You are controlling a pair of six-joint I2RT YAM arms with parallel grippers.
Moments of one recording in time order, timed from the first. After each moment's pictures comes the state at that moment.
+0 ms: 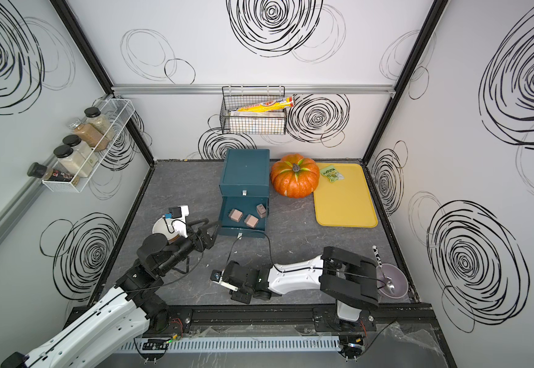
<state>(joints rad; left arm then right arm) -0.55 0.61 0.40 0.10 0.10 -0.63 1.37 1.68 0.84 -0.14 0.09 -0.03</state>
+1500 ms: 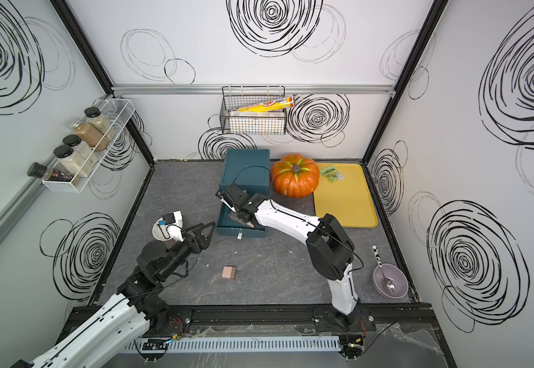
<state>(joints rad) -0.51 0.53 0.28 0.15 0.04 -0.75 0.91 1.96 1.61 -0.60 0.39 -0.24</state>
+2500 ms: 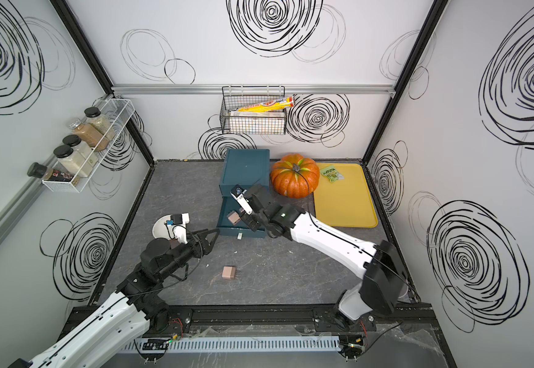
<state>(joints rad) -0.53 0.54 0.30 -0.03 0.13 -0.72 0.92 1.41 1.20 -0.46 0.14 -0.03</state>
